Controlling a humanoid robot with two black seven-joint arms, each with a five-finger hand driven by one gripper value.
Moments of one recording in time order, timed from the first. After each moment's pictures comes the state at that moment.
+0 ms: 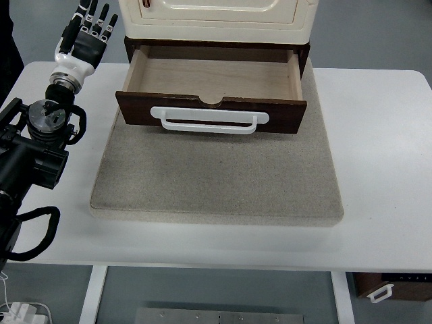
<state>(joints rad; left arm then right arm) -0.88 0.14 -1.35 -0.46 -0.04 -0.38 -0.05 0.00 0.00 -0.01 0.11 -0.04 0.20 -0.04</state>
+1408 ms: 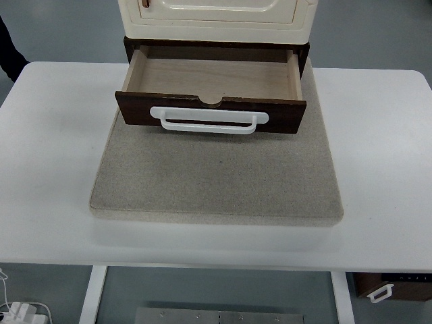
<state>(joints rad) -1.20 0.48 -1.23 -0.51 -0.04 -0.43 -0.05 0.00 0.00 -0.01 0.11 -0.04 0.20 -0.04</state>
